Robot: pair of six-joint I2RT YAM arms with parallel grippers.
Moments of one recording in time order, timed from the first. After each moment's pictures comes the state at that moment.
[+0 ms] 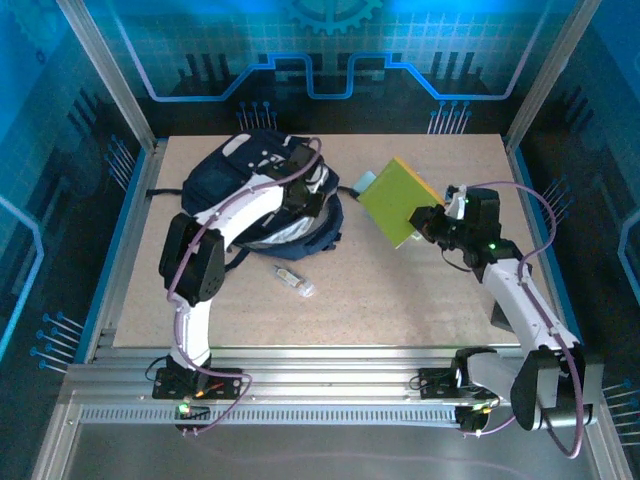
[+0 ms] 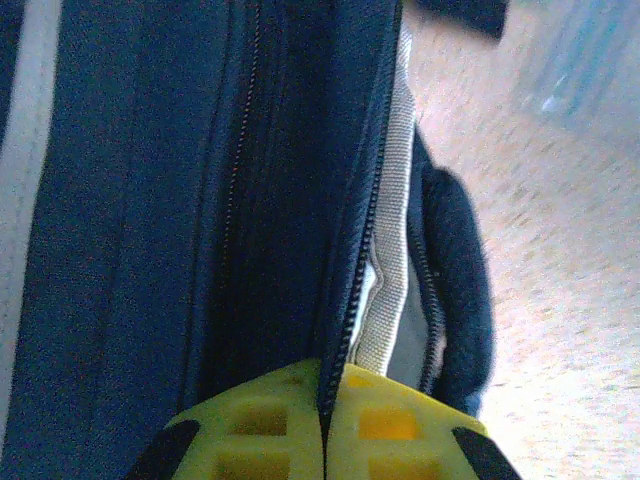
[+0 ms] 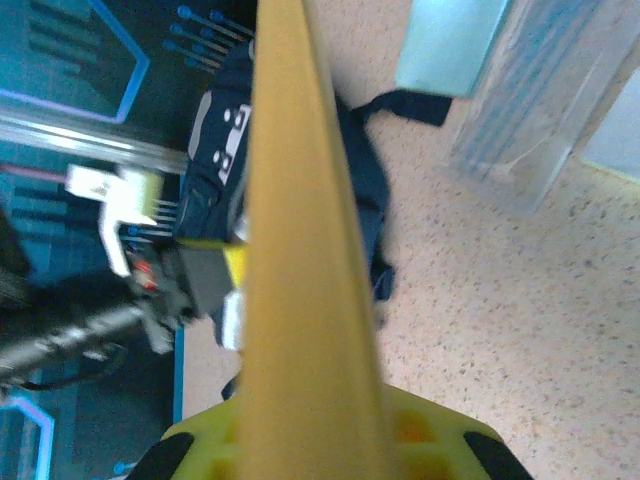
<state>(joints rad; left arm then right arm) -0.47 2.00 1.73 -0.79 0.02 -0.17 0.06 1.13 0.80 -0.26 -0.56 0.80</state>
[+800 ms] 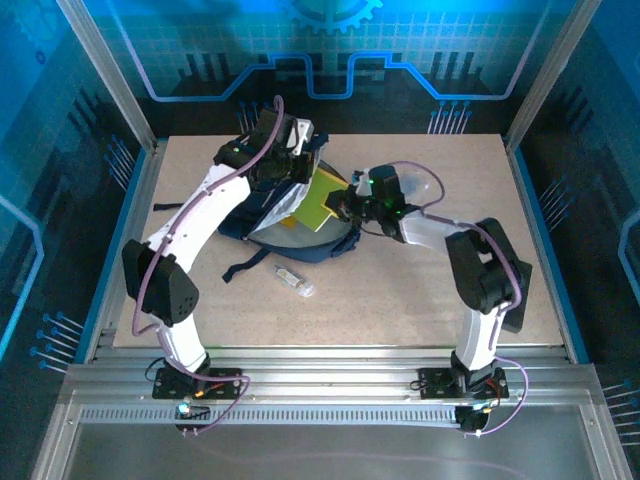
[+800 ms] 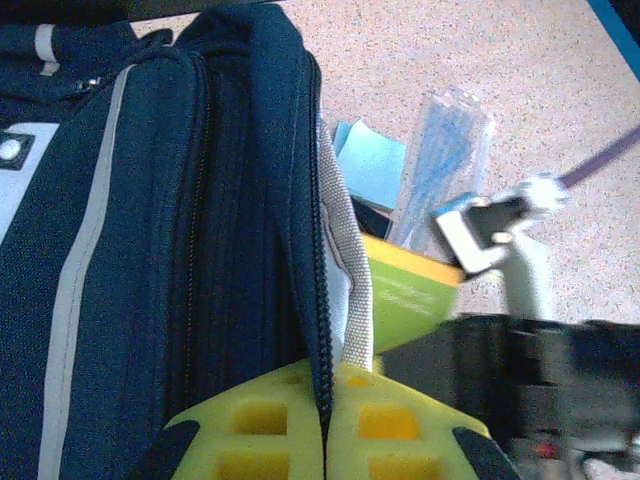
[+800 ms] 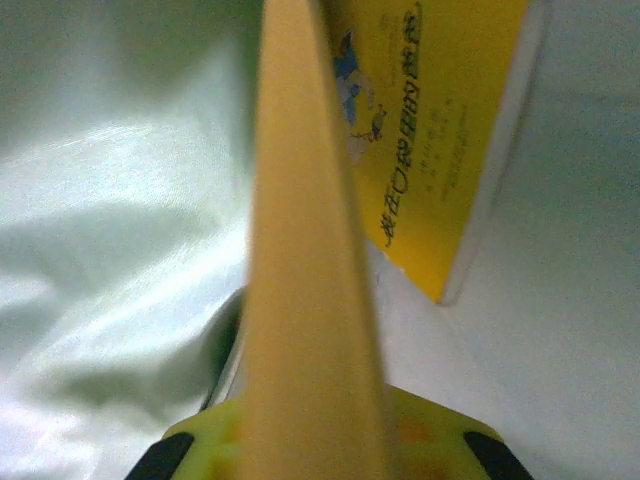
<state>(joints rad) -0.43 1.79 1.82 -0.79 0.11 -0.24 0.44 1.91 1.16 0.29 -0.64 1.15</state>
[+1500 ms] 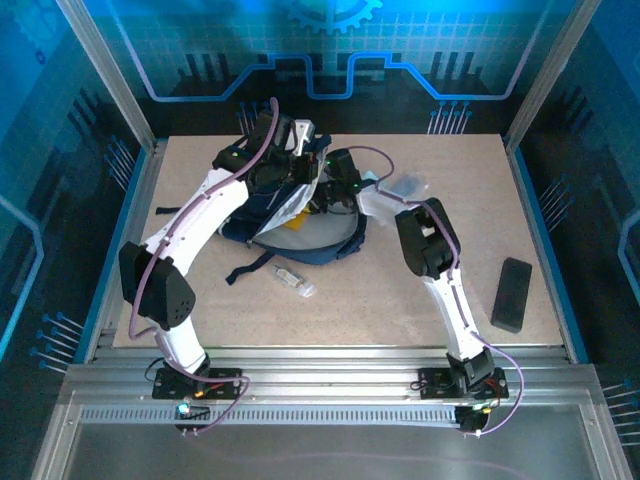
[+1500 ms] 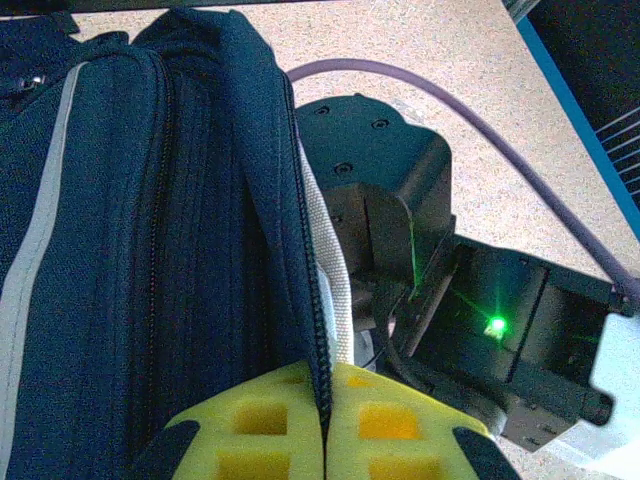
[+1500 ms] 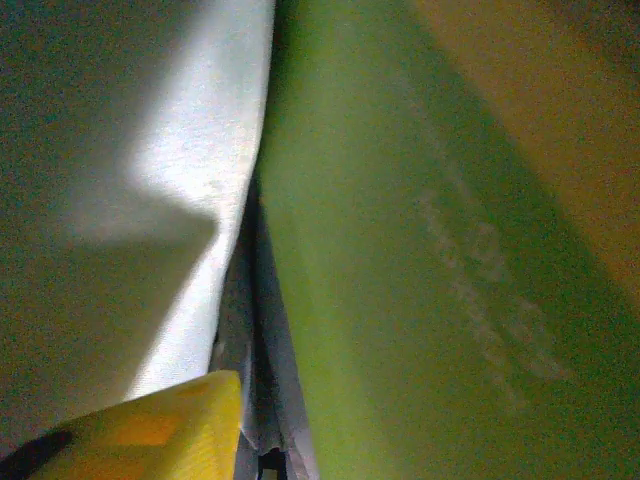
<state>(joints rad) -0.43 1.76 1.76 -0.71 0.20 -0.32 0.48 2.40 1.83 -0.08 -0.77 0.99</state>
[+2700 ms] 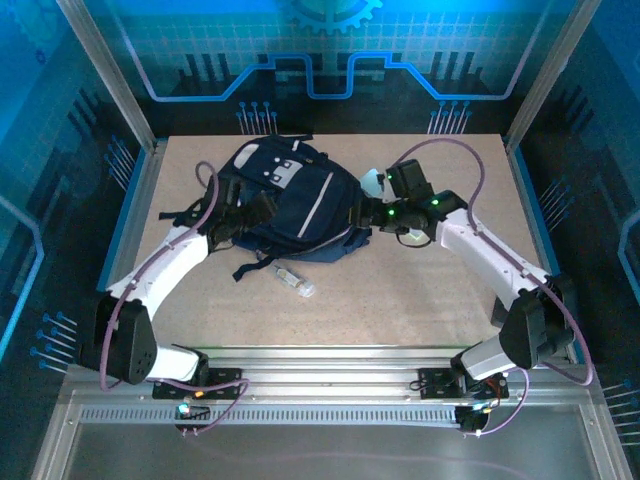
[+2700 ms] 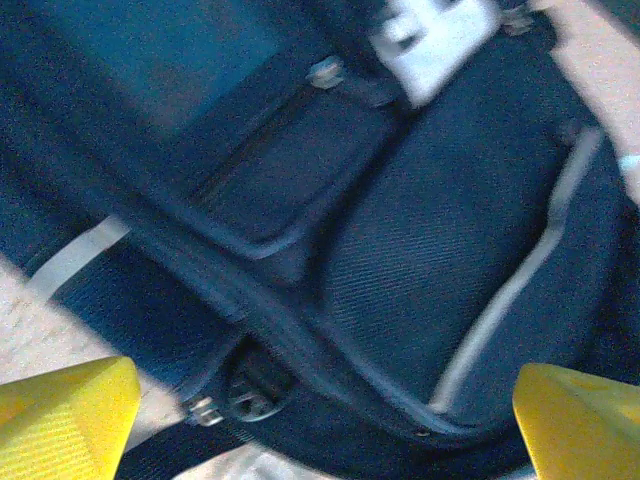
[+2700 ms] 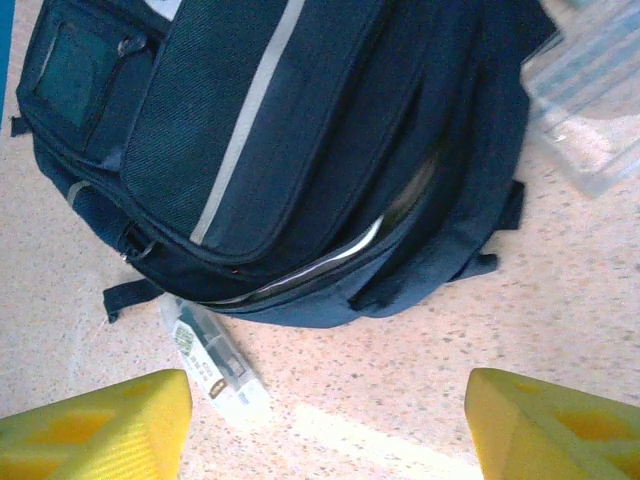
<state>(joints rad) -0.22 1.38 0.96 -0.45 -0.01 -0.75 0.48 1.48 1.25 -0.67 -0.19 0.55</state>
